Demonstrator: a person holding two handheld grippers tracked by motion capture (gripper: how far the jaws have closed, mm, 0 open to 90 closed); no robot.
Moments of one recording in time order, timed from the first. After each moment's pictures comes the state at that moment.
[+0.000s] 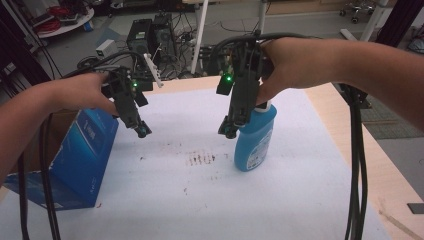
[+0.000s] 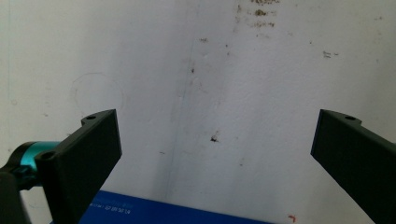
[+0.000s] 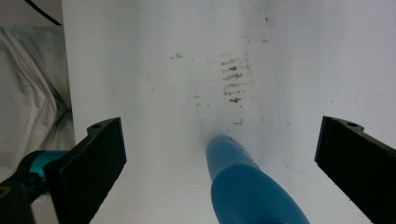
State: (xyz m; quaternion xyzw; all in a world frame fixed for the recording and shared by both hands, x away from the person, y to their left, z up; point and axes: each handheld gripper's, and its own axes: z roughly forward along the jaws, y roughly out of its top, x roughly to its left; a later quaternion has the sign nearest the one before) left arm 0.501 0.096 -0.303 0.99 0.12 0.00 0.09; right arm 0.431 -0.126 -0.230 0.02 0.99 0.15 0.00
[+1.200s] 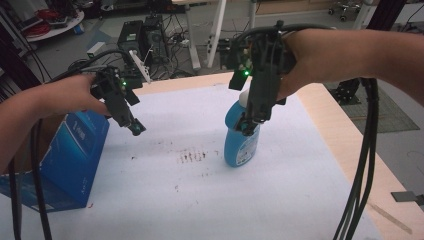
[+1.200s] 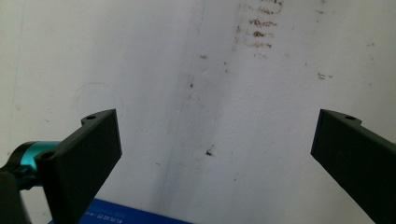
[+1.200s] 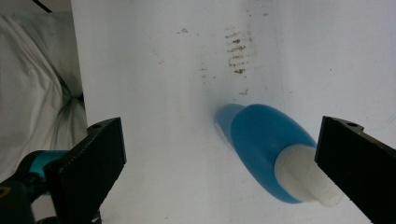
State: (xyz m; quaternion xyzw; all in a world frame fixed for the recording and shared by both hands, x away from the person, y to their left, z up) left arm 0.494 0.092 -0.301 0.98 0.14 0.02 0.12; right arm 0.406 -0.171 -0.217 0.04 0.99 0.15 0.02
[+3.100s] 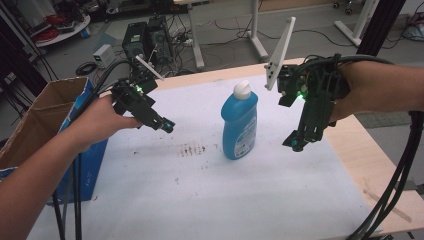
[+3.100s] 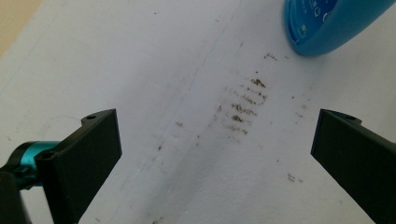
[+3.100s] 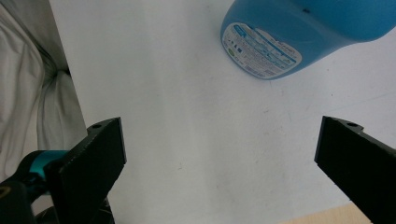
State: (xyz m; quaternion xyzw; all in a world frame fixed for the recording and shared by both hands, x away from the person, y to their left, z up) left arm 0.452 0.058 -0.318 0.93 0.28 0.08 0.24; right arm 0.384 -0.261 -0.269 0.10 0.98 0.15 0.03
